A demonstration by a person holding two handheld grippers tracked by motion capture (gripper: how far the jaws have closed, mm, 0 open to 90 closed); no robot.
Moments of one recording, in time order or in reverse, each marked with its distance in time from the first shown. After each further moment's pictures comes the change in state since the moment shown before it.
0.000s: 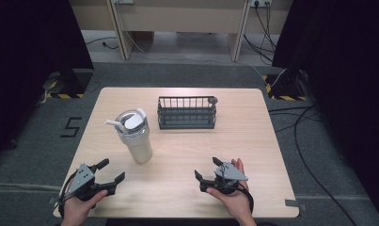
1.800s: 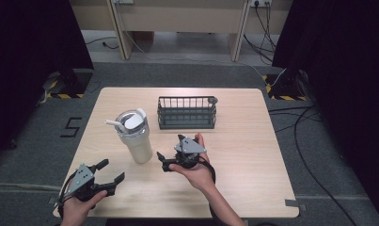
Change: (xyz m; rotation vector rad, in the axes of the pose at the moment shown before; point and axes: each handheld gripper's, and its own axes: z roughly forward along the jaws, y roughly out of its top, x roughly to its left) left arm 0.000 0.001 -0.002 0.002 0.001 -0.001; right arm 0.047 0.069 0.099 -0.061 0.123 -0.069
